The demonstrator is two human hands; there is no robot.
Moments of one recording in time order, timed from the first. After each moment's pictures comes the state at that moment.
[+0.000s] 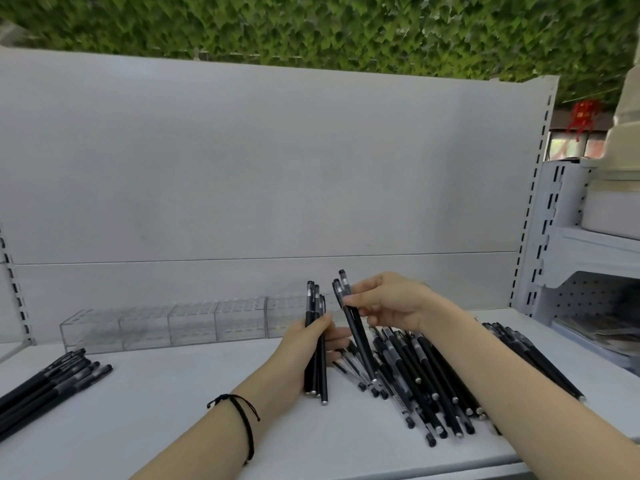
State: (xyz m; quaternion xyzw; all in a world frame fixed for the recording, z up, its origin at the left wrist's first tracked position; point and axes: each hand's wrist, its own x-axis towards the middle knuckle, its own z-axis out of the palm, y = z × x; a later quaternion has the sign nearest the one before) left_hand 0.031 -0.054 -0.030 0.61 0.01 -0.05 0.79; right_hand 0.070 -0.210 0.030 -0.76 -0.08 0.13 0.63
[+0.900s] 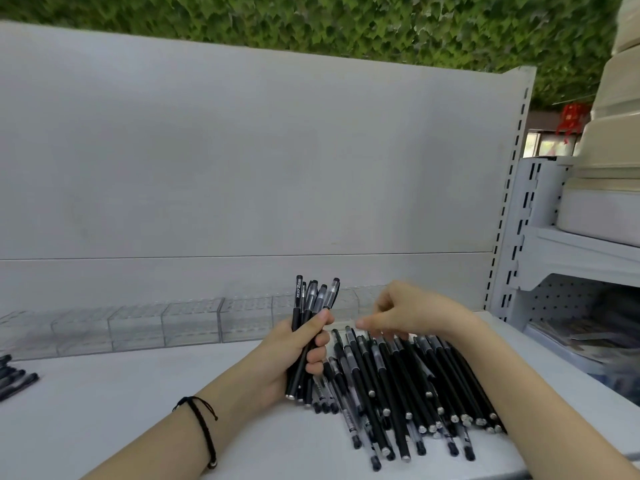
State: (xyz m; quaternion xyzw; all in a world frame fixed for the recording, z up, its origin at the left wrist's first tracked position) left_hand 0.047 -0.092 -0.034 0.56 -0.10 -0.13 0.81; right_hand 0.065 -0.288 0.031 -0.95 -0.15 0.04 0.26
